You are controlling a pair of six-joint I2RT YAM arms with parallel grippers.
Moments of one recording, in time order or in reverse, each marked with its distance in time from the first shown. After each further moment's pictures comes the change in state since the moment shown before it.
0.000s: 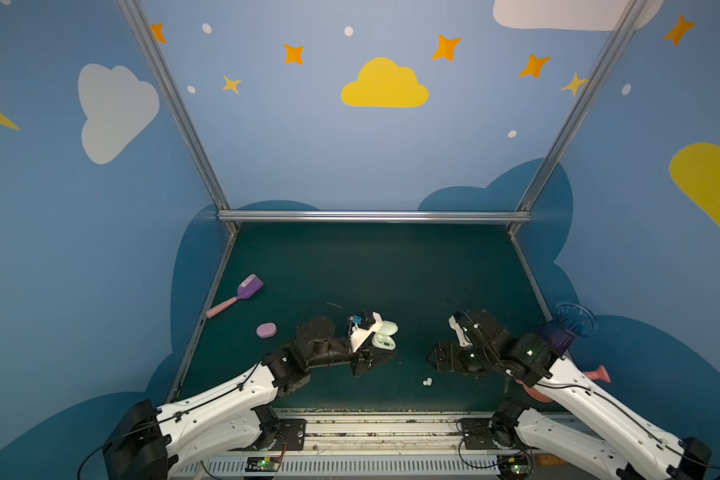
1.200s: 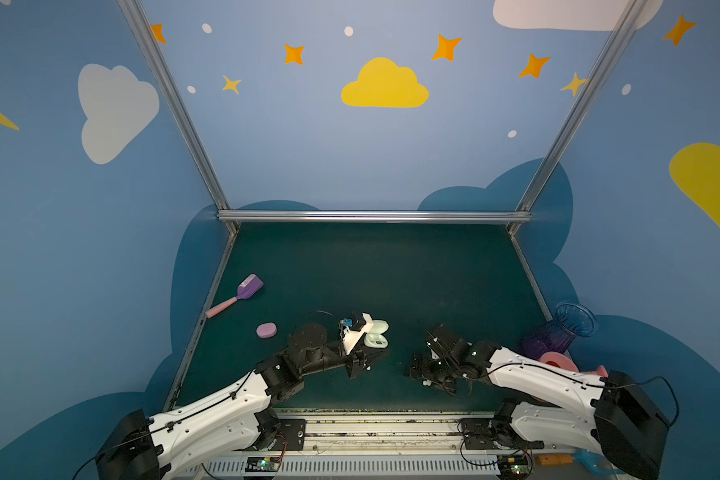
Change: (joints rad) left arm 0.000 -0.069 -0.068 0.026 -0.093 -0.023; right arm 0.108 0.322 -0.208 0.445 -0.077 0.286
